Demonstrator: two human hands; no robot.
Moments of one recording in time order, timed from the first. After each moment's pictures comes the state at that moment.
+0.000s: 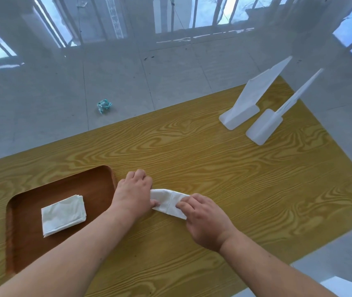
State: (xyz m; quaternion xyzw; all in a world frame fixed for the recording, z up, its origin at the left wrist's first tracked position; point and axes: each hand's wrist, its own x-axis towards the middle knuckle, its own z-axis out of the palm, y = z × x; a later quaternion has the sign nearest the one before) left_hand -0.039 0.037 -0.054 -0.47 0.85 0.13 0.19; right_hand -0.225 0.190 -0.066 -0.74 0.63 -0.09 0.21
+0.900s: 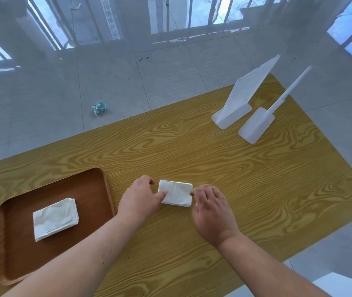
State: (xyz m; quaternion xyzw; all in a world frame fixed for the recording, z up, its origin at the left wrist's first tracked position) left_hand -0.066 0.062 -0.054 -0.60 0.72 0.34 0.05; right_hand -0.243 0.199 -0.062 -0.61 0.76 -0.17 0.13
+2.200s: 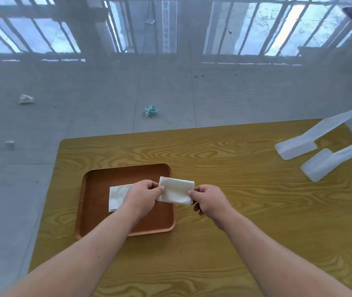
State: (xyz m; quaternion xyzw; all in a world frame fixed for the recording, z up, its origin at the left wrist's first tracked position) left_hand 0.106 0.031 -0.033 -0.68 0.47 0.54 -0.16; right_hand -0.110 0.076 -0.022 -0.32 0.71 -0.26 0.57
